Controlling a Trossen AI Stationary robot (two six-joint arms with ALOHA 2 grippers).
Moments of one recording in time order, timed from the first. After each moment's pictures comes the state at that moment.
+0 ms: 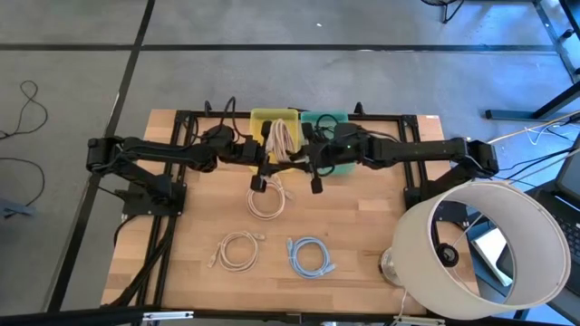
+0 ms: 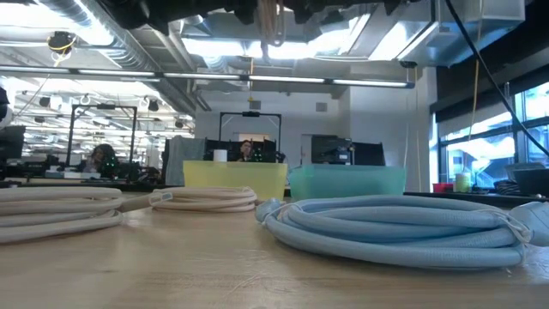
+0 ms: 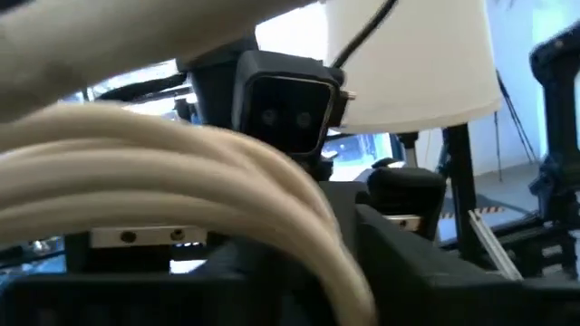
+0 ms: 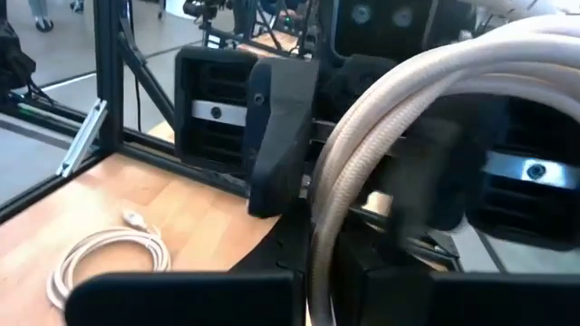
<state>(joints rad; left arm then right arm) 0.19 1.36 0.81 0.78 0.34 0.15 -0.08 1.52 1.17 0.19 -0.23 -0.30</state>
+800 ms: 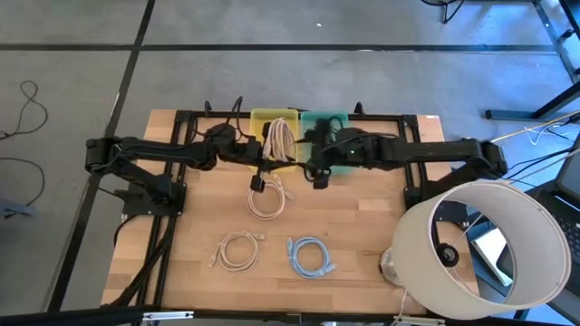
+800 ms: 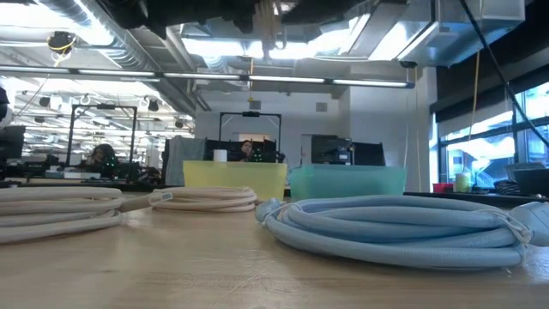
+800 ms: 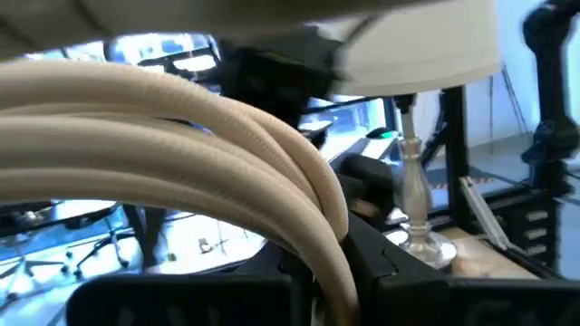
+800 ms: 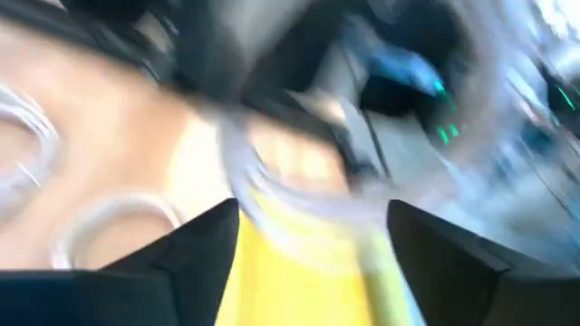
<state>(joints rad) 0.20 1.34 0.81 0.66 0.37 0.16 -0.04 1.43 1.23 -0.19 0.21 -0.44</state>
